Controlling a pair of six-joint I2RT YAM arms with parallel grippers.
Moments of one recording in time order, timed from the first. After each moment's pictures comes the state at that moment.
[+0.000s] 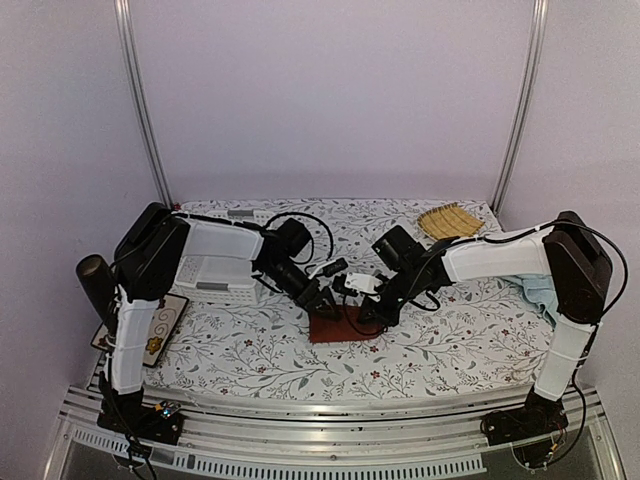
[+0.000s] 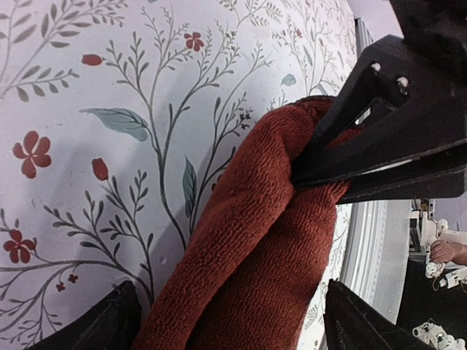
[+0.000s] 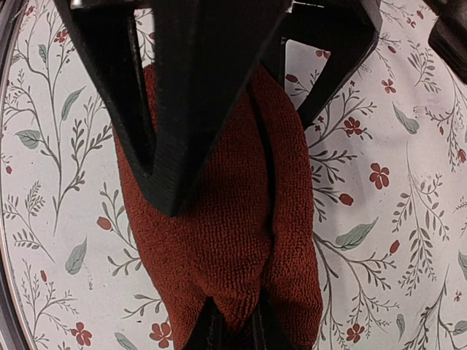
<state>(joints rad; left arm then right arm) -0.69 2.24 1.56 -0.57 0.85 0.12 0.79 1.83 1.15 -0.38 -0.30 -0.51</state>
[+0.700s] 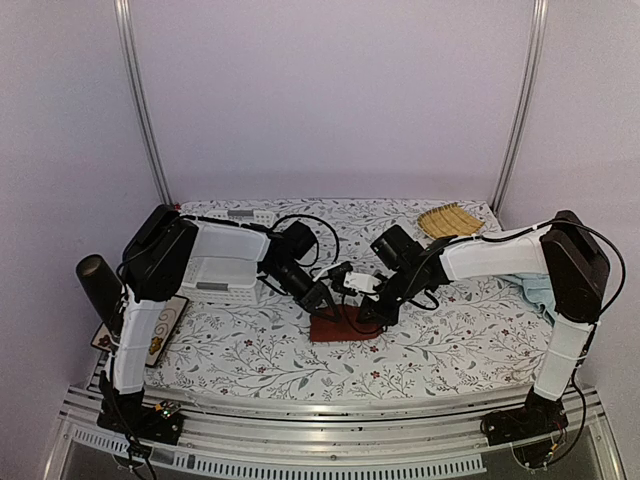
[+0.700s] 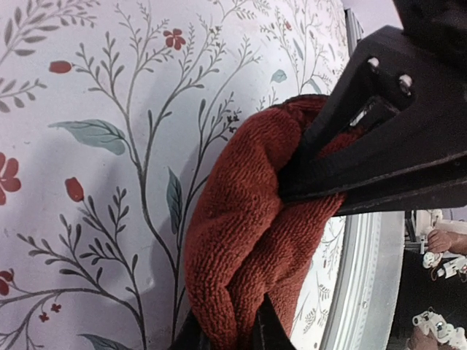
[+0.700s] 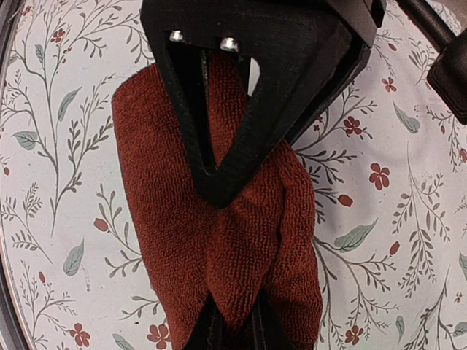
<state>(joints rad) -0.70 2.29 1.62 -0.60 0.89 0.14 0.79 1.85 1.17 -0.40 -0.30 -0.51</state>
